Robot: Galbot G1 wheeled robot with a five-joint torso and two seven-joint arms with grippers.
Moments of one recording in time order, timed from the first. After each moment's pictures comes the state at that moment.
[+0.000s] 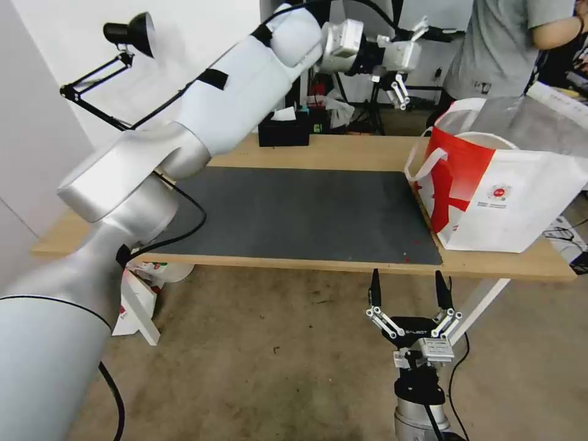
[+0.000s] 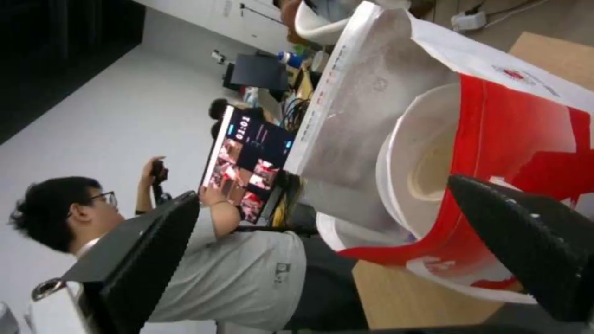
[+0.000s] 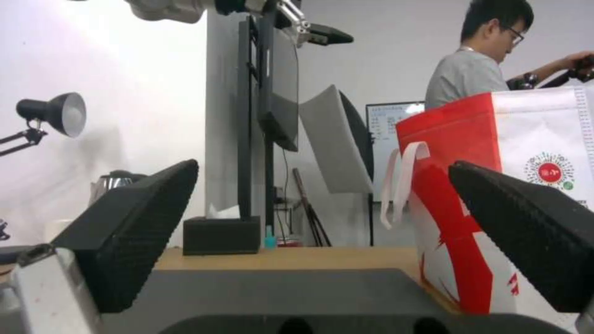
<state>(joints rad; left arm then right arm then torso) -0.44 -1.47 0.49 -0.84 -0.29 -0.46 0.90 -1.73 1.23 0.18 2.11 -0.25 0.67 0.61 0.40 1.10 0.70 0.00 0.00</state>
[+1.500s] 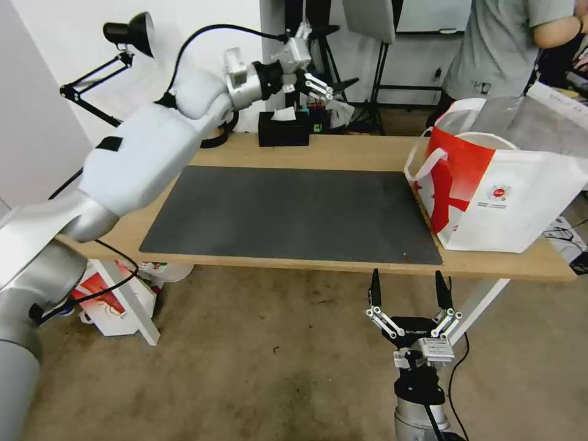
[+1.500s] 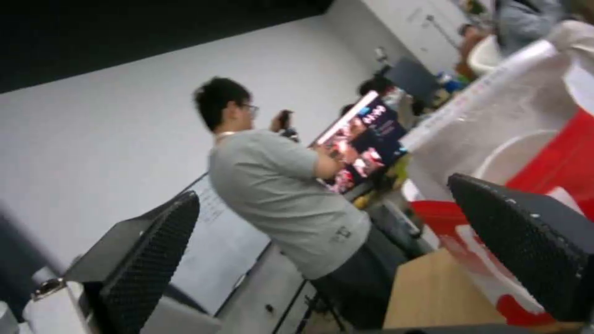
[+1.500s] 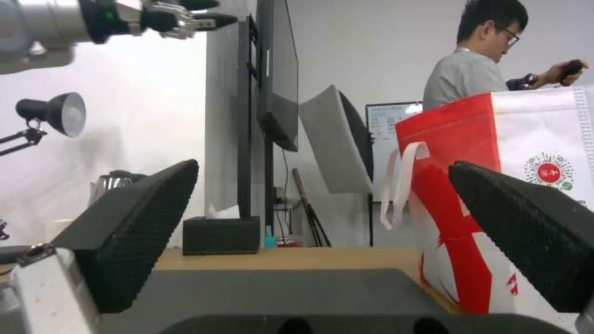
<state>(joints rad) -0.16 -1.05 0.40 -1.24 -0.67 -0.31 0.58 -1.73 1.23 0.18 2.11 -0.25 0.67 0.61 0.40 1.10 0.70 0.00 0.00</state>
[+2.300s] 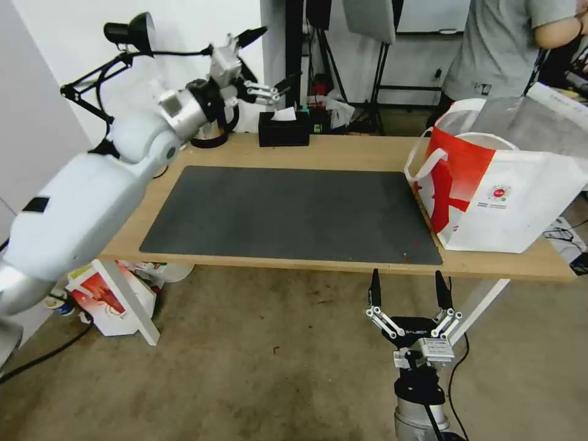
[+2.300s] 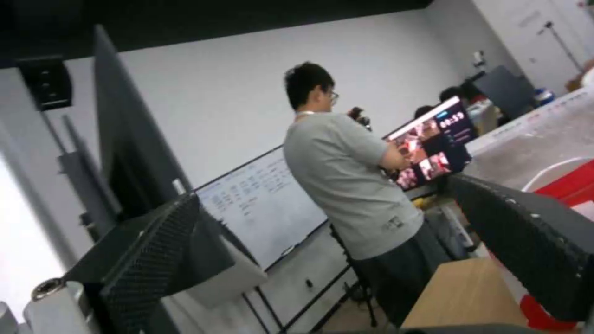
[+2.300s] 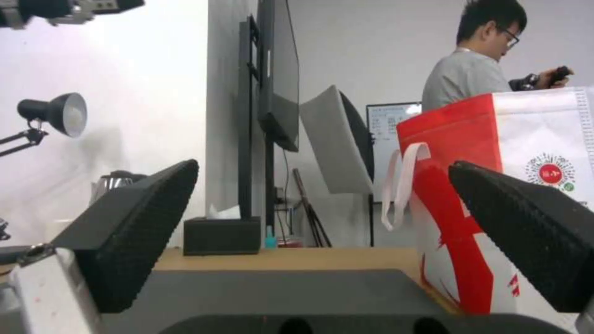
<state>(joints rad) 0.20 -0.81 0.11 -1.60 -0.73 -0.22 0.39 -1.73 1.23 0.18 2.11 -0.25 0.67 0.61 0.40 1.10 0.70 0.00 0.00</state>
